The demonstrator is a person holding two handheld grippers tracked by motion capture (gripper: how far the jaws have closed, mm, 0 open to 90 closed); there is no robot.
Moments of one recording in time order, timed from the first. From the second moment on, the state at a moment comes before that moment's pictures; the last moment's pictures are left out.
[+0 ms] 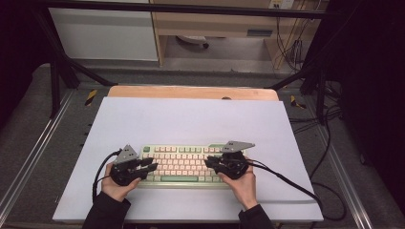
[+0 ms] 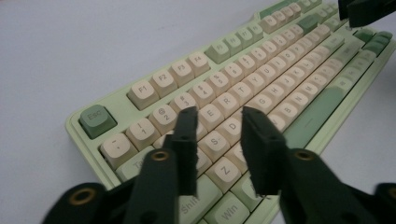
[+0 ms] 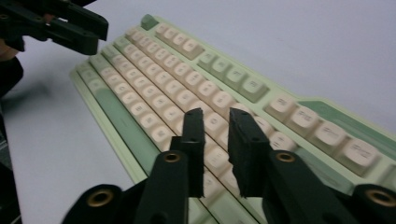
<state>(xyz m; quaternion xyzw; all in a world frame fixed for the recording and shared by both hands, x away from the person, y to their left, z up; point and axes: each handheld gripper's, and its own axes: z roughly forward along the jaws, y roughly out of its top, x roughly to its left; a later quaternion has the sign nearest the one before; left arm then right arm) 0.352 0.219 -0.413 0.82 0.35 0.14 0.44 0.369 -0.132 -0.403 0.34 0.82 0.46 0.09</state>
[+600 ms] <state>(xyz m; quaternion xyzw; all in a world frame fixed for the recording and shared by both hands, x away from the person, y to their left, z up) 0.345 0.251 -0.420 0.82 0.36 0.15 0.42 0.360 -0.221 -0.412 0.39 0.79 0.45 0.14</state>
